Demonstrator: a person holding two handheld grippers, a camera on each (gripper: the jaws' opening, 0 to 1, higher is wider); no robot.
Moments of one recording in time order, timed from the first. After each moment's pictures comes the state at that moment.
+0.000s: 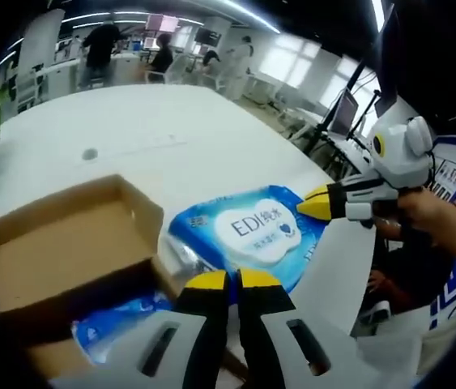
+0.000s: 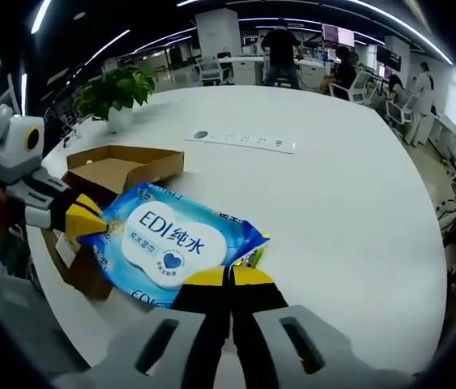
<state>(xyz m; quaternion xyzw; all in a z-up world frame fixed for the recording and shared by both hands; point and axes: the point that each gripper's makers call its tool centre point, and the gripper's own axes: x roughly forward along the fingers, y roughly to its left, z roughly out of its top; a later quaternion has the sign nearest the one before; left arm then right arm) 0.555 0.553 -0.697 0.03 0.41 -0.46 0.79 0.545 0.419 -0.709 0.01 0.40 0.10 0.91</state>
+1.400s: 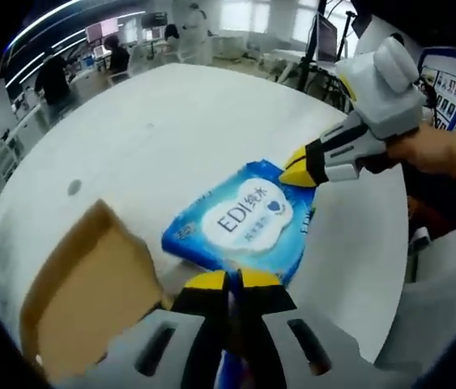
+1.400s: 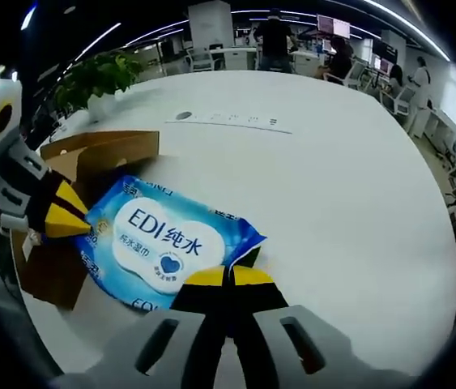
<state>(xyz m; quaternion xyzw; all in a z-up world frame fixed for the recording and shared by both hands) 0.568 0.545 -0.734 0.22 0.41 -0.48 0.74 0.569 0.415 -0.764 0.01 0.42 0.08 0.91</state>
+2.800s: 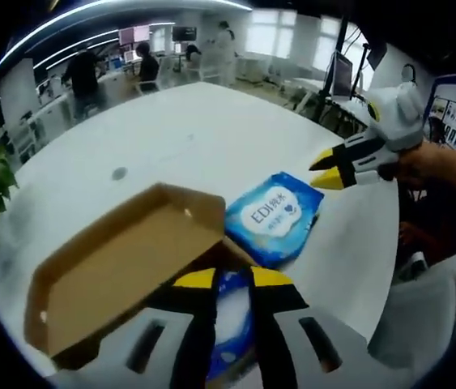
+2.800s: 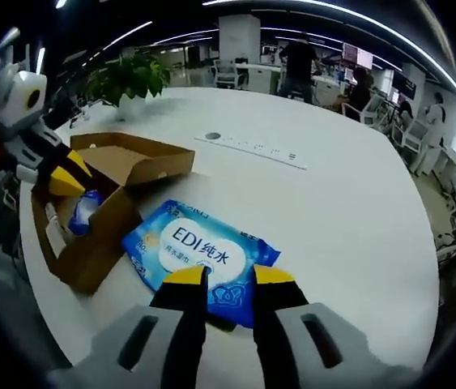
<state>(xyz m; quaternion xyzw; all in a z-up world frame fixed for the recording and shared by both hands) 0.575 0.624 -0.688 0.14 0.38 -0.45 0.80 0.551 0.443 -0.705 -0.05 0.37 0.14 0.92</state>
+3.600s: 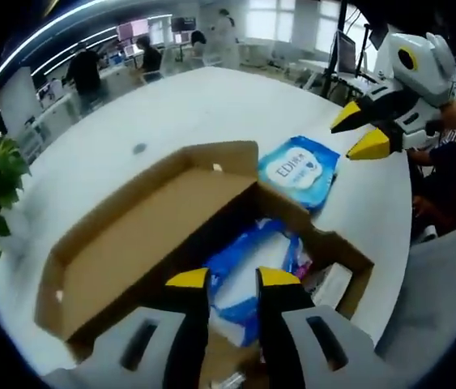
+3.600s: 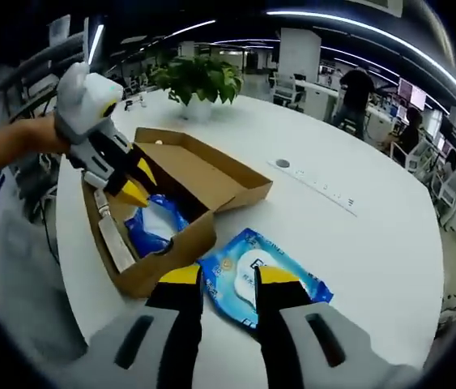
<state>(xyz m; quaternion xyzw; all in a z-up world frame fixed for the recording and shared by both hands) 0.578 0.683 -0.718 0.20 0.40 -0.42 0.79 0.539 0.538 -0.670 -0.12 0.34 0.28 0.89</state>
